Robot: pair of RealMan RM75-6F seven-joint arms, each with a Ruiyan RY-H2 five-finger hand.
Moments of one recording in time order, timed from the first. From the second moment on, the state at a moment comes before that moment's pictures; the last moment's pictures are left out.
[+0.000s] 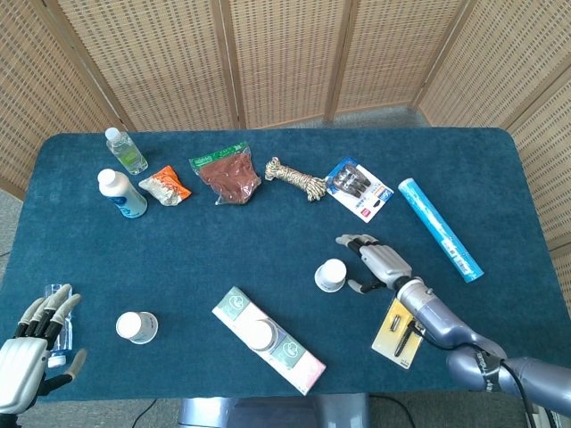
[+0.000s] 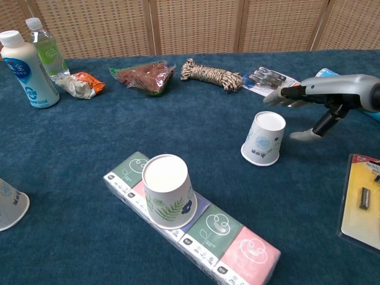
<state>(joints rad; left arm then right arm) 0.09 -1.03 0.14 -1.95 1.73 1.56 0.09 0.72 -1.30 0.16 -1.56 -1.16 0.64 0.13</state>
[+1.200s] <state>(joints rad) 0.06 -1.02 0.13 -1.96 1.72 1.53 0.11 0.75 -1.21 0.09 -1.88 -1.00 0.80 -0.25</state>
